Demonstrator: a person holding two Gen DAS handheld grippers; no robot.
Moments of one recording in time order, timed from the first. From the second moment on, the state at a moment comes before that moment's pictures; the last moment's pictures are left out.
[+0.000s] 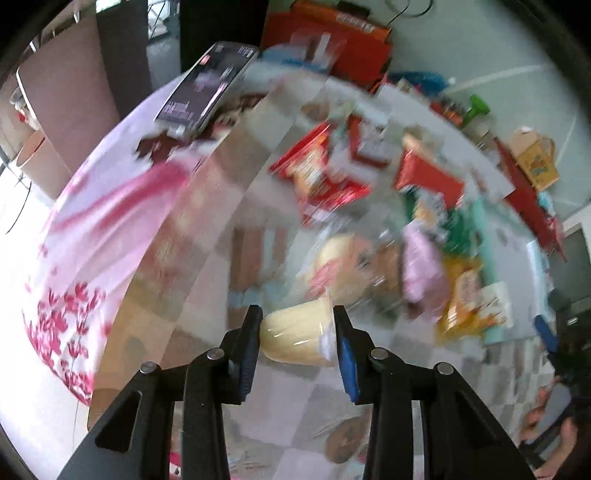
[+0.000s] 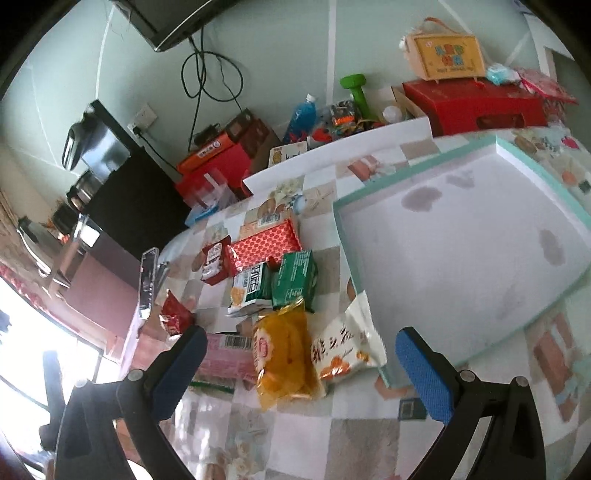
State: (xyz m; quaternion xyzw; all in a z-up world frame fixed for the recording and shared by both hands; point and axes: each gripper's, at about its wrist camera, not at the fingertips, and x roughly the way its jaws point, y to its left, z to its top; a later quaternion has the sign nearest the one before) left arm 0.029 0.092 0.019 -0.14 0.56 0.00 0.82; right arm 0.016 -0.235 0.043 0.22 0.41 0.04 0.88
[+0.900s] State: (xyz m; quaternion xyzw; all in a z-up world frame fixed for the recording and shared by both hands) left arm 0.108 -0.011 0.029 -0.13 0.54 -0.12 0.82; right arm 0.075 -0.262 -0.021 0.20 0.60 0.10 0.77
